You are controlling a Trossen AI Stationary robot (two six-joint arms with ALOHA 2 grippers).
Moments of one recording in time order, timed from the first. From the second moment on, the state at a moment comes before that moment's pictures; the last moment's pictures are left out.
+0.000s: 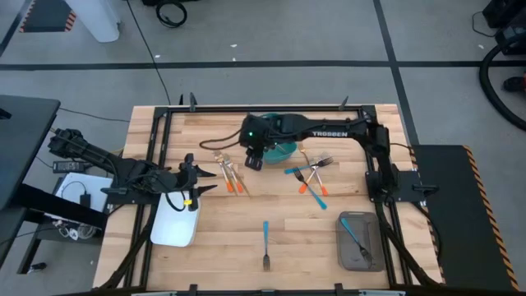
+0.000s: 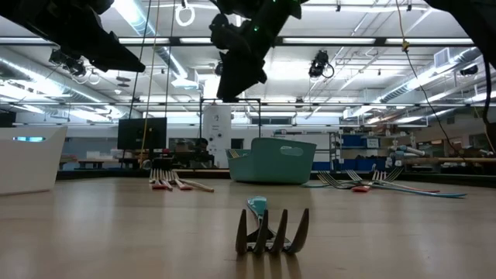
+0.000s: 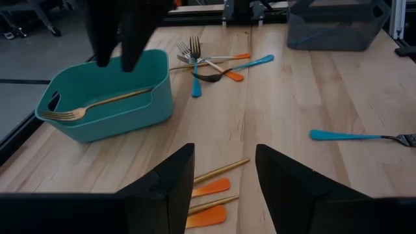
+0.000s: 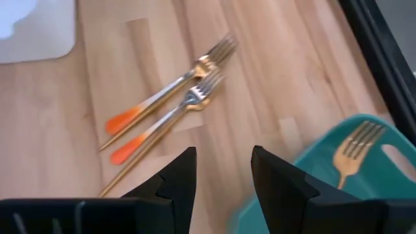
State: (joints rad) left arm -0.38 0.73 0.43 -0.15 -0.55 -0.17; right arm -0.15 2.03 1.88 -0.80 0.08 0.07
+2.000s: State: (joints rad) left arm -0.38 0.73 0.43 -0.15 -0.53 -0.20; right arm 0.11 2.03 1.76 -1.18 0.19 0.06
